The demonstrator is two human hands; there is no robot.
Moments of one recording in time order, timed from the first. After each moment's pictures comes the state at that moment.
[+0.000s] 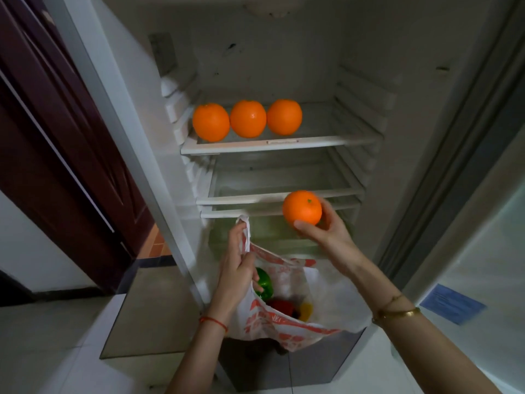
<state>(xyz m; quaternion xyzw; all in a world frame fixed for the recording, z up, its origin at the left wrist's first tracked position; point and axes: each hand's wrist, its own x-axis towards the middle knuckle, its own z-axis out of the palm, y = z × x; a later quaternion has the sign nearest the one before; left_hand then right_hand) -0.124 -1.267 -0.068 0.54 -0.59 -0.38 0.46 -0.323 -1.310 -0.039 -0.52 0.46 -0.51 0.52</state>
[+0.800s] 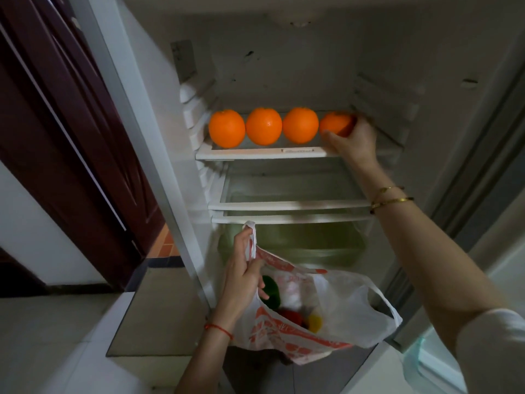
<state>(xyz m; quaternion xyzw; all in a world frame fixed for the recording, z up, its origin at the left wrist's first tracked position) -0.119 -1.271 -0.066 0.54 -0.56 -0.40 0.49 -0.343 -1.476 0.069 -0.59 0.62 -0.51 0.12</state>
